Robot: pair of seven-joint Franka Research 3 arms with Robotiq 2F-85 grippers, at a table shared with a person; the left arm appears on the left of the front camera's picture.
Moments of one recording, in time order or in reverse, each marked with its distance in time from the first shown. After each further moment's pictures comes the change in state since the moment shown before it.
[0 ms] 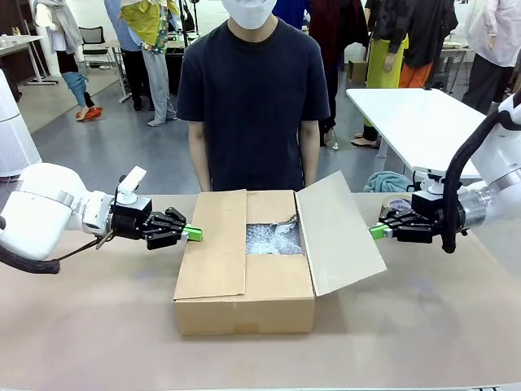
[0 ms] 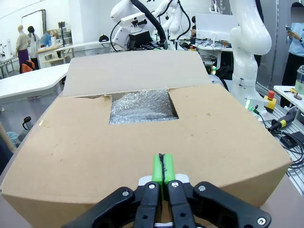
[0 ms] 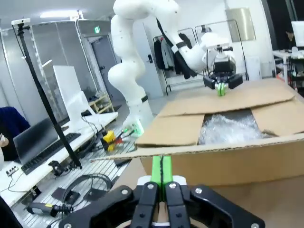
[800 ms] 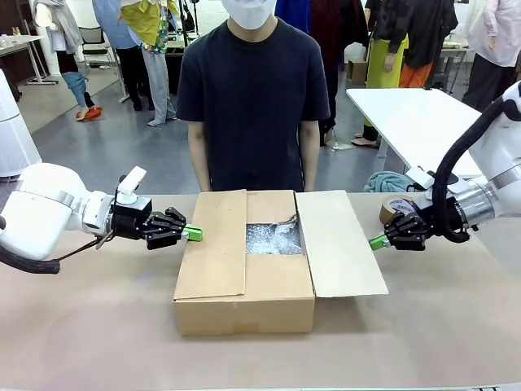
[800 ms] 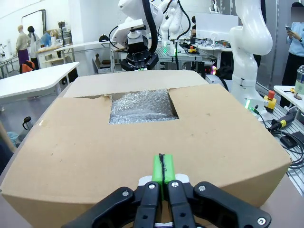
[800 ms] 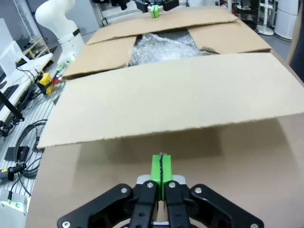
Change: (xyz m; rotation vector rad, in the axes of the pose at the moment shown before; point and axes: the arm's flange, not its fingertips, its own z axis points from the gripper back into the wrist) left arm 0.000 0.000 0.000 0.000 0.000 0.000; right arm -0.002 -0.004 0.016 -0.342 0.411 0.001
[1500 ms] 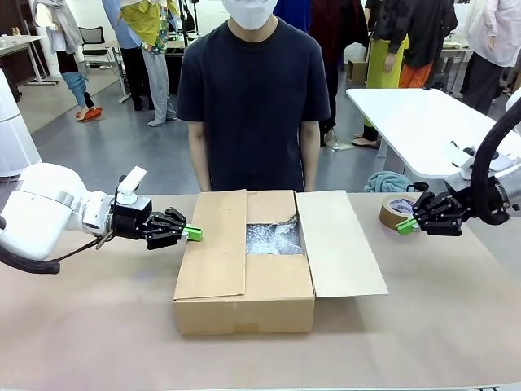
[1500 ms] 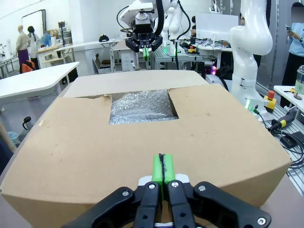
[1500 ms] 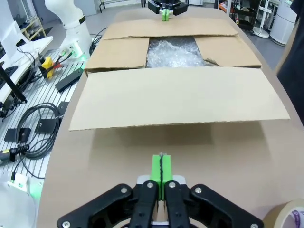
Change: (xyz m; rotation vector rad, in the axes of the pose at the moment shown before) left arm 0.000 0.000 0.000 0.000 0.000 0.000; right arm 0.027 0.031 0.063 -0.062 0.067 0.092
